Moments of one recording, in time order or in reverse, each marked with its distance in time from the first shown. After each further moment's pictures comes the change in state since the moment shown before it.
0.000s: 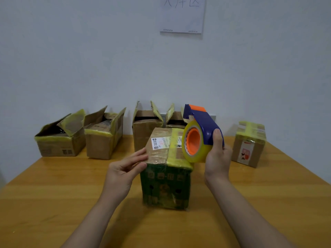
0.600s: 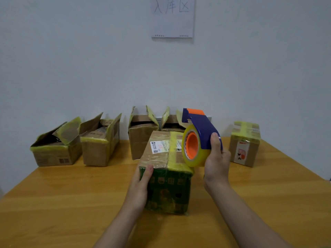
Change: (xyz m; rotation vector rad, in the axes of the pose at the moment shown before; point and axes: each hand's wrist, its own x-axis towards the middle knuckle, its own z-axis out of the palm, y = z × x) left_hand -0.014 0.008 0.060 -0.147 -0.012 -0.408; right_hand -0.002 -0.006 -0.012 0.080 -0.046 0.017
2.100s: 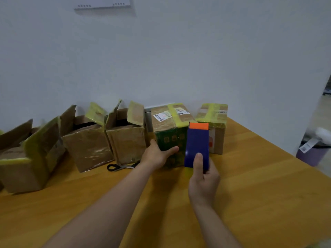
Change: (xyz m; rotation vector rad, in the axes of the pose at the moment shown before) left_hand 0.199 -0.067 0.186 0.760 -0.208 -0.036; right_hand 0.054 0.093 -0.128 -0.303 0.349 -0.132
